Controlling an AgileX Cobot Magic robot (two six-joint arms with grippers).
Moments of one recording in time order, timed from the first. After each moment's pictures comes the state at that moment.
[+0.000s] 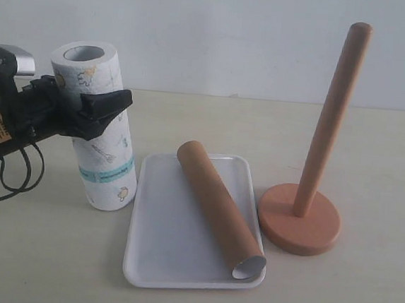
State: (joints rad) left arm -0.09 1.91 -0.70 0.67 -1.20 -0.41; right arm 0.00 0.00 0.00 0.04 0.33 -0.07
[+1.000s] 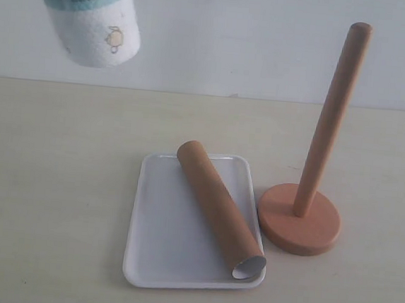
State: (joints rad) left arm -0.22 1.25 -1.12 1.23 -0.62 -1.28; right arm 0.00 0.00 0.00 0.04 0.33 -0.07
